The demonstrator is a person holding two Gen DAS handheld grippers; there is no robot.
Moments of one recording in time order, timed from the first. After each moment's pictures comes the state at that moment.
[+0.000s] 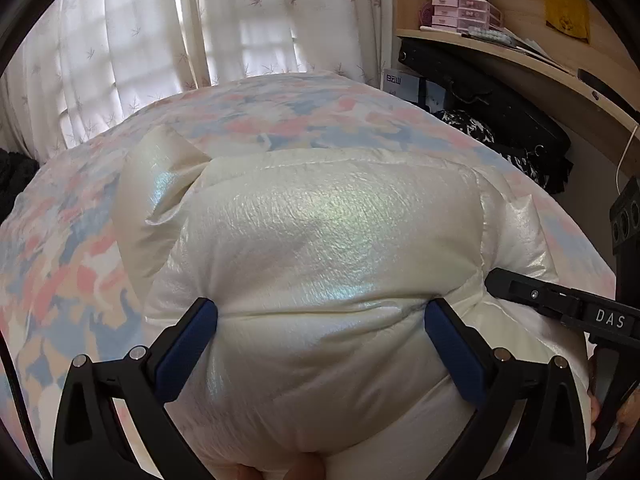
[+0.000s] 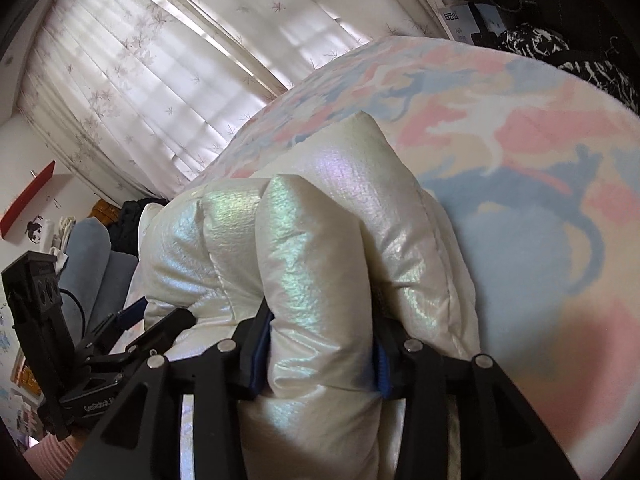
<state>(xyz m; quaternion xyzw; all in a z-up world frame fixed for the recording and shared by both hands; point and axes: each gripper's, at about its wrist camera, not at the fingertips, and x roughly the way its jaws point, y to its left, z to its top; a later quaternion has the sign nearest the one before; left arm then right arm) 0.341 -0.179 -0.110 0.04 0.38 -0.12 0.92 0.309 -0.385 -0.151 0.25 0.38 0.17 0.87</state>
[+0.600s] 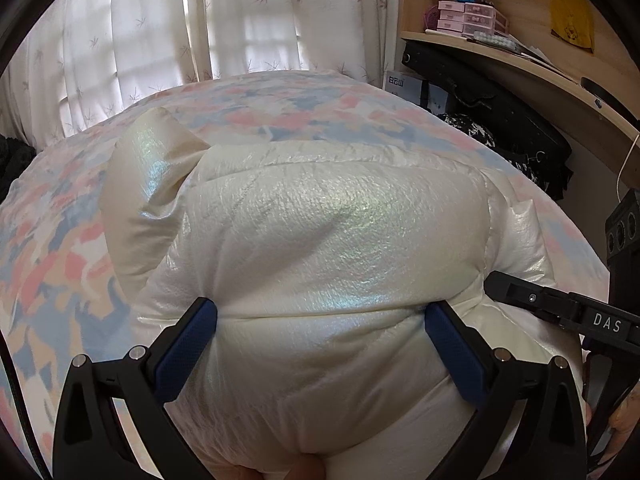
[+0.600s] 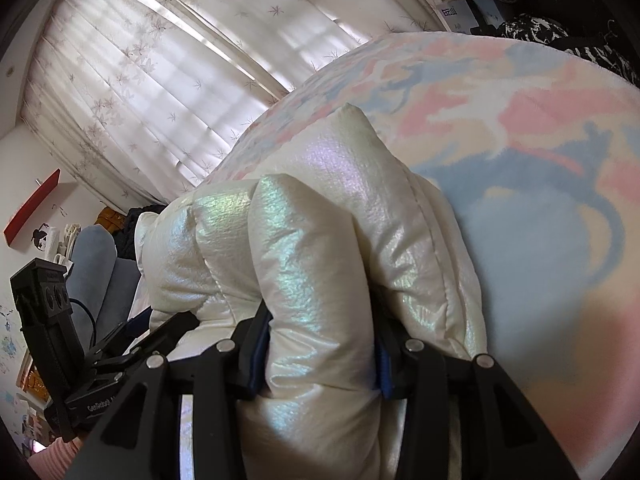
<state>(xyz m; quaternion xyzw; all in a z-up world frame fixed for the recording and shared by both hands) 0.344 -0.169 -0.126 0.02 0.38 -0.13 0.92 0.312 -0.387 -0.162 0.26 0.38 0.17 0.87</state>
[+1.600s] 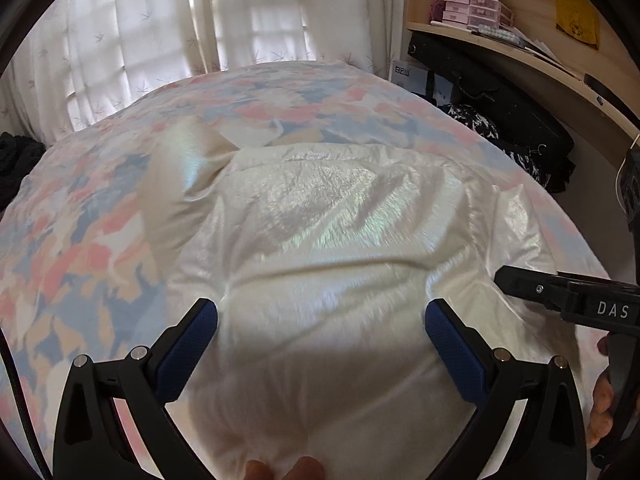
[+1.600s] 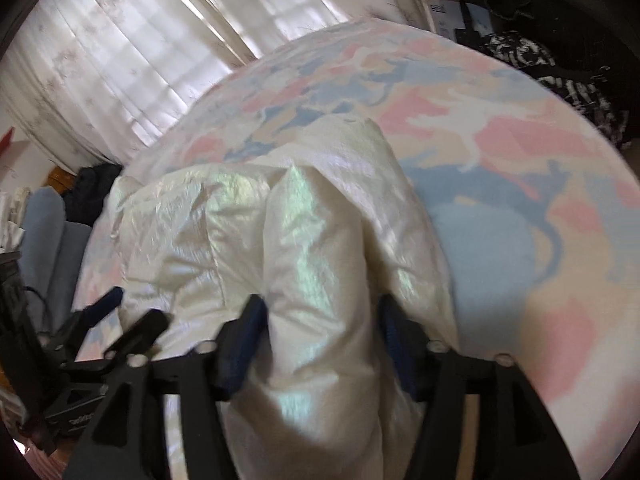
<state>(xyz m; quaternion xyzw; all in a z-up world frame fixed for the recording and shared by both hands) 0.323 -0.160 -0.096 0.03 0.41 -0.11 0.91 0.311 -0.364 -0.121 0.16 0.46 0.09 0.87</state>
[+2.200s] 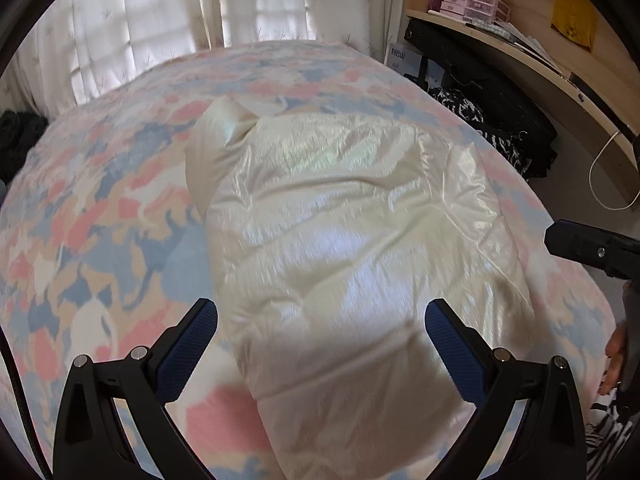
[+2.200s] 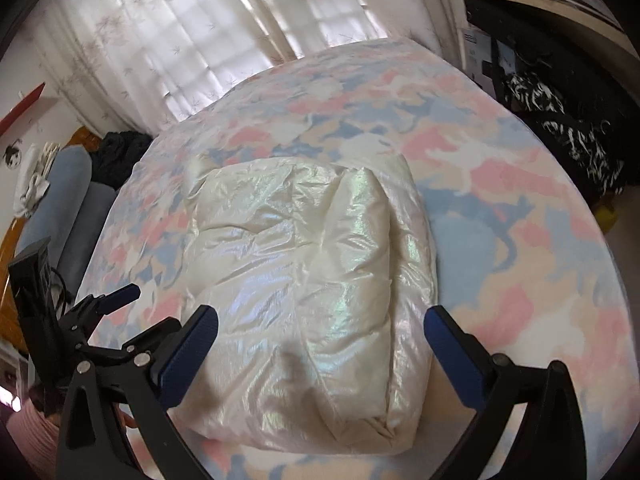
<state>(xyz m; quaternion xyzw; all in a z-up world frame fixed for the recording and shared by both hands) 0.250 -0.133 -0.056 0.00 0.46 -0.12 0.88 0.242 -0.353 -0.040 0.10 0.46 0.14 0.87</state>
